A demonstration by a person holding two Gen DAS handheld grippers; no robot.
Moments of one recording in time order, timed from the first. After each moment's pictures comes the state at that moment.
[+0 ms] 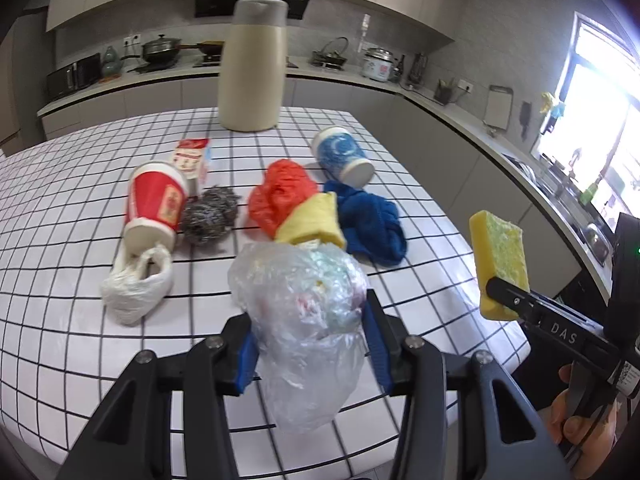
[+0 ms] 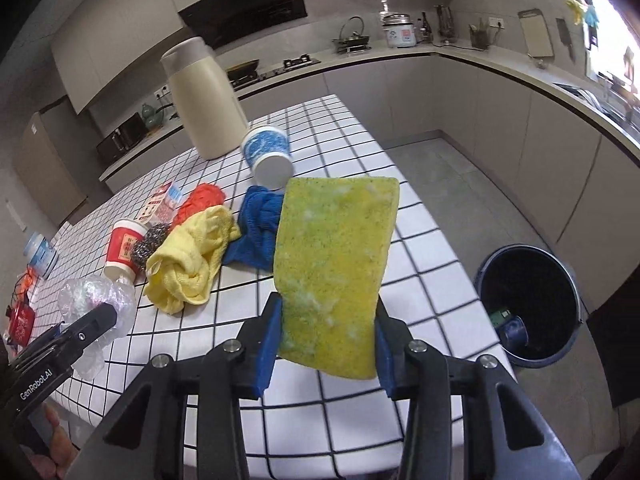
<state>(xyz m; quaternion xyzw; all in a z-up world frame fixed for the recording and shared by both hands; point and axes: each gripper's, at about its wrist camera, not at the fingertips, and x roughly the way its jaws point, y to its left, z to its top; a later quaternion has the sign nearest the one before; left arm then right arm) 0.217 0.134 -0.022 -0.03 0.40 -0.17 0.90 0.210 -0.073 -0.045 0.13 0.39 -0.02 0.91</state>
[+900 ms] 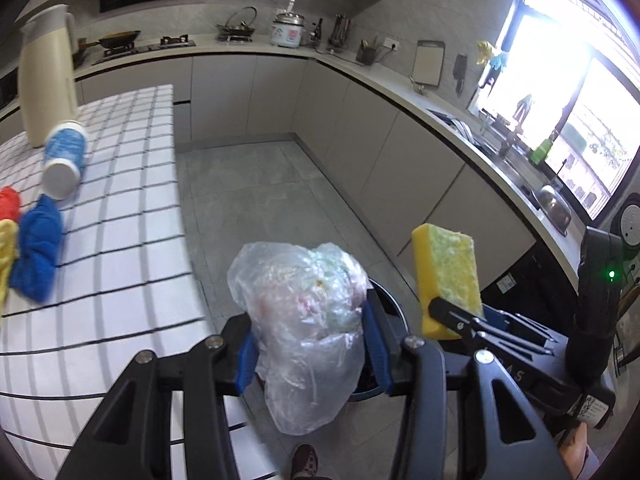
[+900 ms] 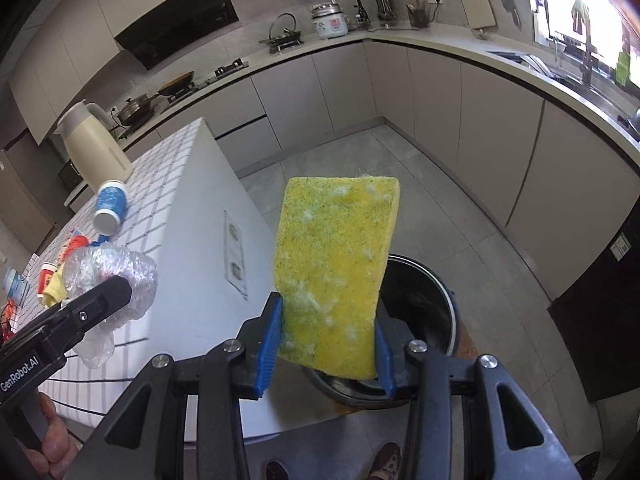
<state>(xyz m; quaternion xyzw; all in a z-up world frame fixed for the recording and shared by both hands) 0.231 -0.175 -0.048 -0.02 0.43 -0.26 0.86 0.185 -0.369 -0.071 0.15 0.42 -0.07 0.89</state>
